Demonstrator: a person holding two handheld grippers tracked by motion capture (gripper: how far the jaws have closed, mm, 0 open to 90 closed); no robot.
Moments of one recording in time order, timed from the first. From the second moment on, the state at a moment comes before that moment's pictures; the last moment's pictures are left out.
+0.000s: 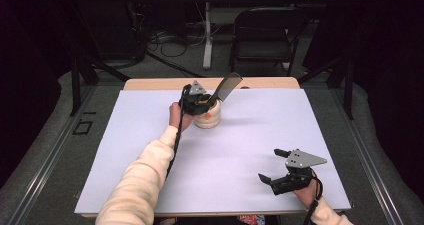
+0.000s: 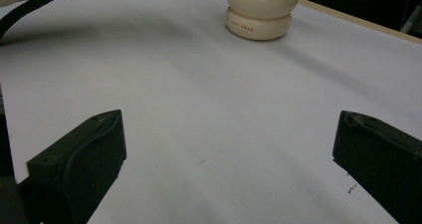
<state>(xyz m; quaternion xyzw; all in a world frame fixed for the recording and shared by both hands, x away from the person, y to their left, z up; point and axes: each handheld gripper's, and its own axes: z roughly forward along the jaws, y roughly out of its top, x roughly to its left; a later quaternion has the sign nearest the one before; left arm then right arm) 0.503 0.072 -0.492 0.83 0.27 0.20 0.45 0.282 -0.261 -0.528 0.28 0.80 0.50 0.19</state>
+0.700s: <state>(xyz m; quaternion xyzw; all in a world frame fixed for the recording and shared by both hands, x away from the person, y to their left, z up) 0.493 0.085 -0.469 0.84 0.27 0.18 0.44 0.281 -0.261 -0.528 0.28 0.80 0.50 0.19</state>
